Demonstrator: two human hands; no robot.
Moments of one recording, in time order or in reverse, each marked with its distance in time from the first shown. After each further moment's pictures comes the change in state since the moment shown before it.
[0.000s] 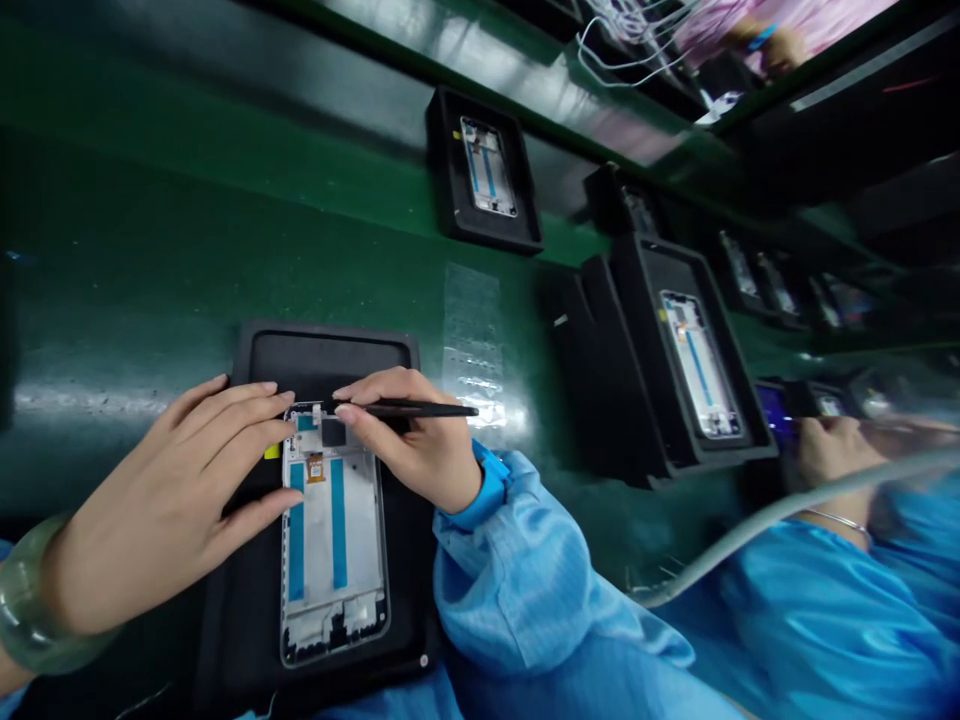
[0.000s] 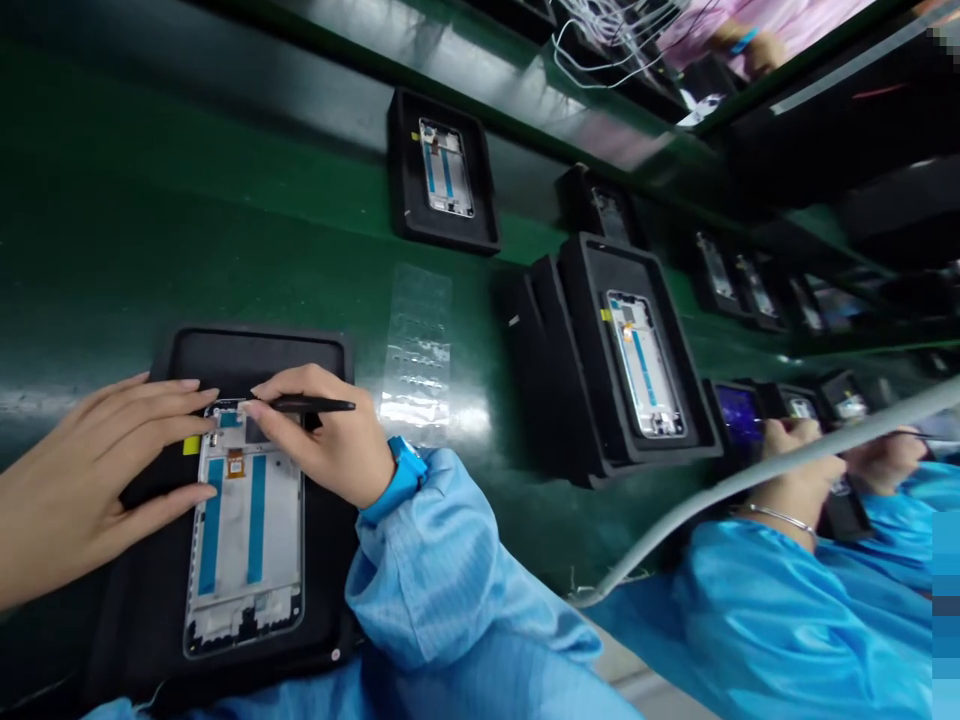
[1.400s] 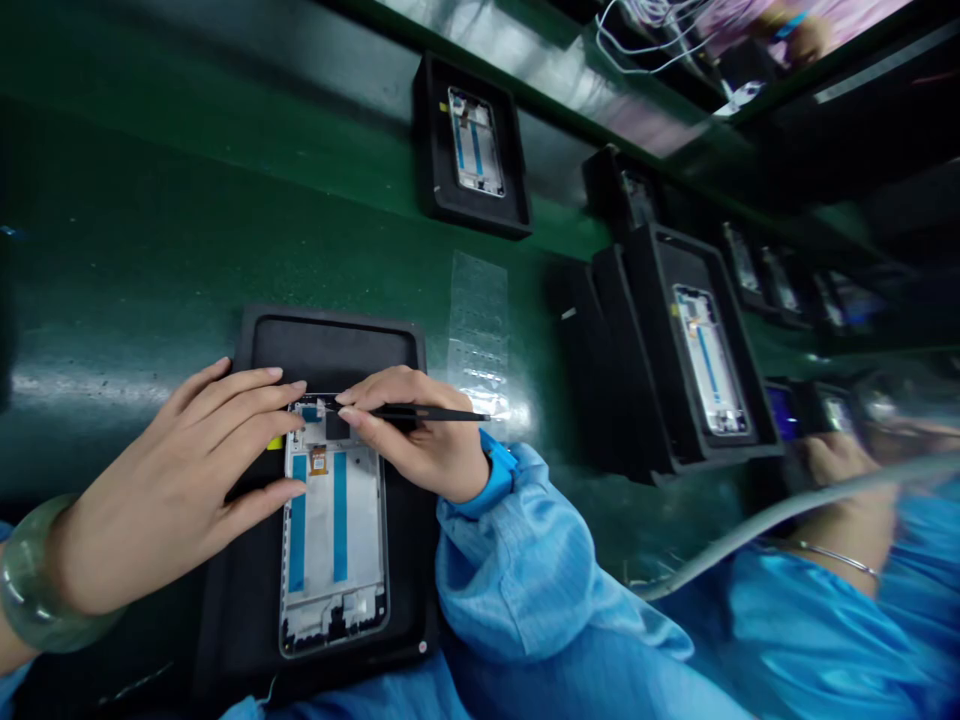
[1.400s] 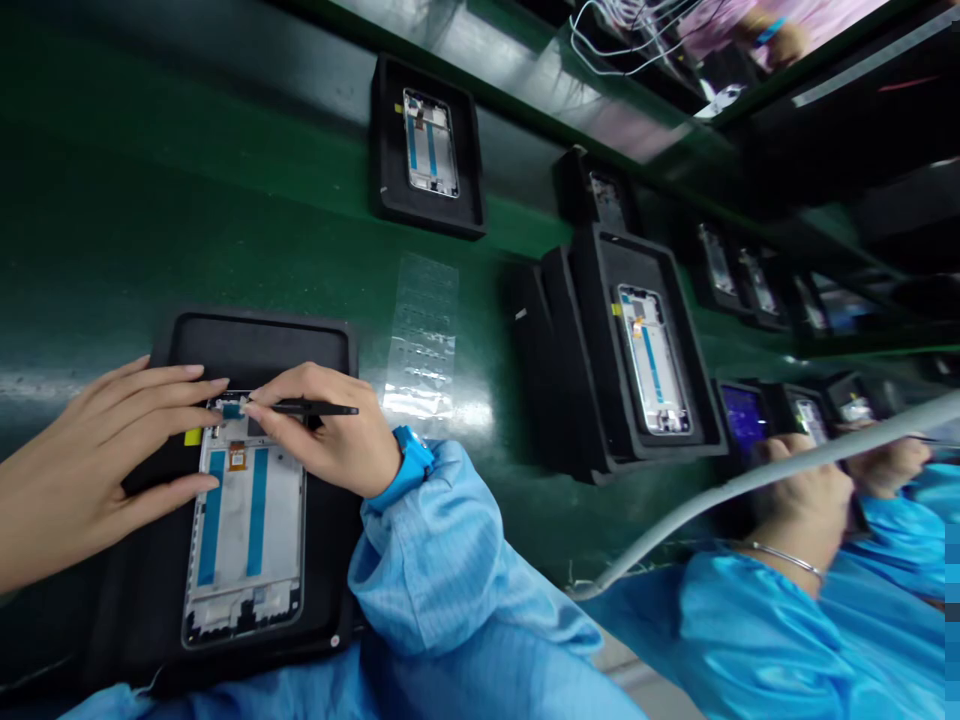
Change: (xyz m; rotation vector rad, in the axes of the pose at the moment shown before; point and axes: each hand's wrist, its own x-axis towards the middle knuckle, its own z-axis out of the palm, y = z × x) left_hand 0.000 0.000 0.001 -0.031 -0.014 -0.017; right_hand 0.000 0.005 -0.004 0.042 -0.087 -0.145
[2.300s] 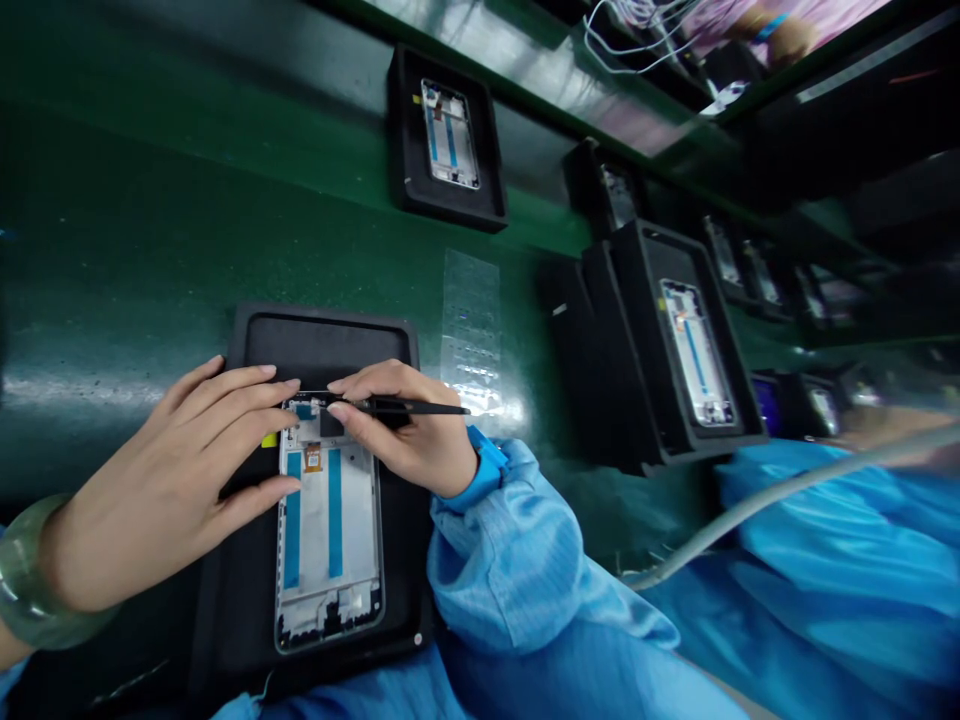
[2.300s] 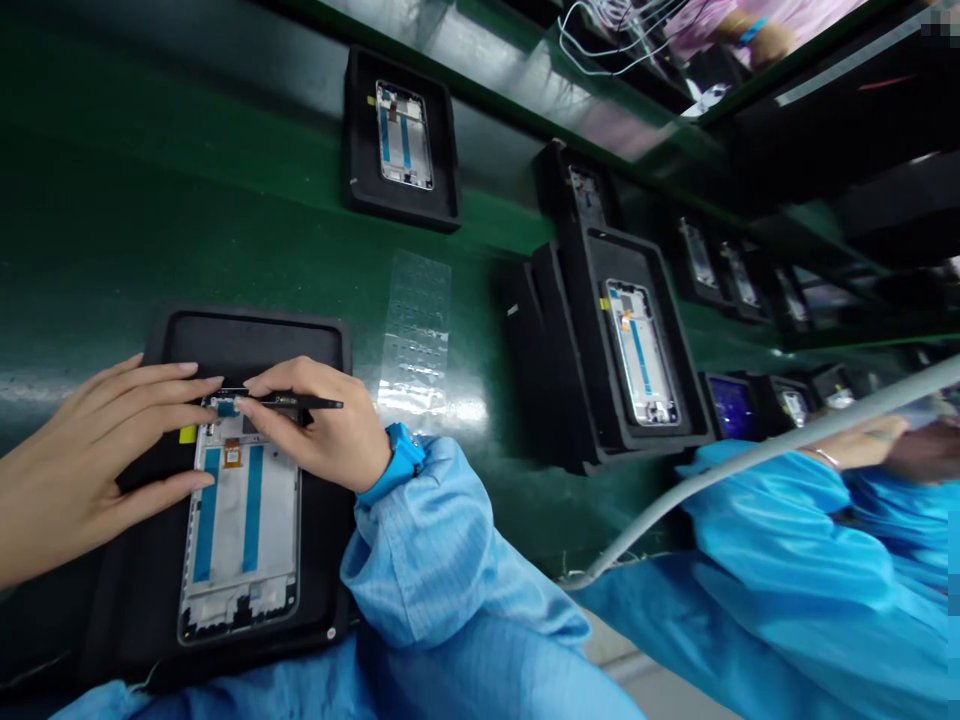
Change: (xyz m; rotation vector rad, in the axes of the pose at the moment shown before) left_hand 0.000 -0.001 0.000 -0.034 0.005 -0.006; right_hand -0.001 -0.003 0.004 -0.067 0.029 0.059
